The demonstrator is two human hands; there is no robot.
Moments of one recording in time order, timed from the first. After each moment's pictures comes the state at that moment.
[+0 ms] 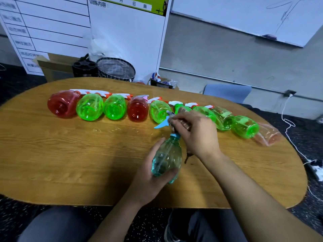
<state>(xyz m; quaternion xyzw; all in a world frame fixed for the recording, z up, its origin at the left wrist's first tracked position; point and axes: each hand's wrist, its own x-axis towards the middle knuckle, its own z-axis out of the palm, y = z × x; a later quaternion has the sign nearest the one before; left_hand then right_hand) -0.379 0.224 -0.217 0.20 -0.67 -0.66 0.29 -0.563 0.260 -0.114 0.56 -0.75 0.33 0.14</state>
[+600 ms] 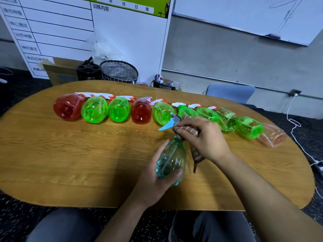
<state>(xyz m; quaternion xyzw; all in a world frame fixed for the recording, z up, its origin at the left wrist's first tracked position) -0.377 0.223 -0.216 0.19 -0.67 -0.65 0.29 -0.576 0.273 -0.113 0.60 -0.72 0.33 0.05</state>
